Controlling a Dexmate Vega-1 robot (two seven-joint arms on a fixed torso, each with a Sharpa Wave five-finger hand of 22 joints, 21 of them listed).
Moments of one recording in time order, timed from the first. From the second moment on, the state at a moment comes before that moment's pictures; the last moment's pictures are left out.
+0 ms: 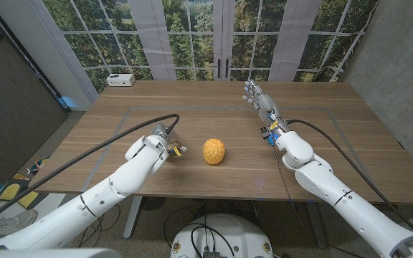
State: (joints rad) left arm 1.03 0.79 0.57 -2.15 1.65 0.31 -0.92; left_hand 1.12 0.08 0.02 -0.11 0.29 0.37 -0.22 0.25 0.23 0.37 -0.22 0.22 0.24 0.10 -0.04 0.18 0.17 0.09 0.19 0.21 0.18; right arm -0.99 -0.54 -0.46 -1.71 0.39 0.26 -0.16; right_hand 0.19 0.11 0.20 0.07 0.25 0.11 0.01 0.19 0.17 0.13 0.09 0.20 0.19 0.04 0.04 0.20 0.19 0.23 0.01 0.19 0.17
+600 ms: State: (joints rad) left arm 1.03 0.79 0.59 -2.09 1.62 0.38 -0.76; left_hand 1.18 0.11 0.02 -0.12 0.29 0.65 -0.17 0.38 0.24 0.68 -0.21 0.30 0.28 0.29 -0.04 0.19 0.17 0.21 0.14 0.23 0.19; right arm -0.99 -0.54 -0.46 -1.72 0.39 0.25 -0.16; right_hand 0.19 0.11 0.20 0.07 0.25 0.11 0.01 0.19 0.17 0.13 0.09 0.20 0.19 0.04 0.04 0.20 0.19 0.23 0.01 0.19 0.17
